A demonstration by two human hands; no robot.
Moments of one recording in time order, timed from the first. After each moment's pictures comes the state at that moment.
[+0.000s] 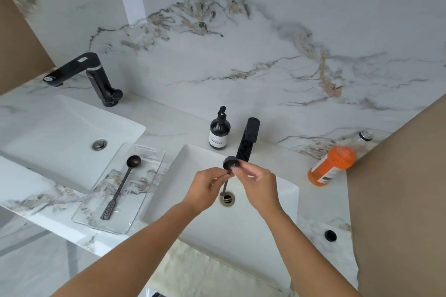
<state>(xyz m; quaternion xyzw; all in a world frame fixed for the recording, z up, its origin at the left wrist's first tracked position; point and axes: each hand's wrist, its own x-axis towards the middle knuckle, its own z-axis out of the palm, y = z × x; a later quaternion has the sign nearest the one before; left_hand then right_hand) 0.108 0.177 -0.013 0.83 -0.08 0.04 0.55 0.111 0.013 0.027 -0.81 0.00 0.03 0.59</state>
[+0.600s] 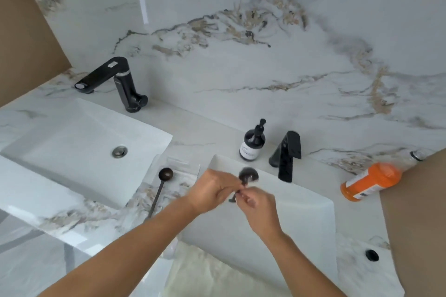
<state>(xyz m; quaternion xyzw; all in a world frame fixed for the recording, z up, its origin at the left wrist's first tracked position) 0.139 0.305 0.014 0.83 -0.31 0.13 0.44 0.111 0.129 -0.013 -0.90 -0.07 -0.04 0.43</state>
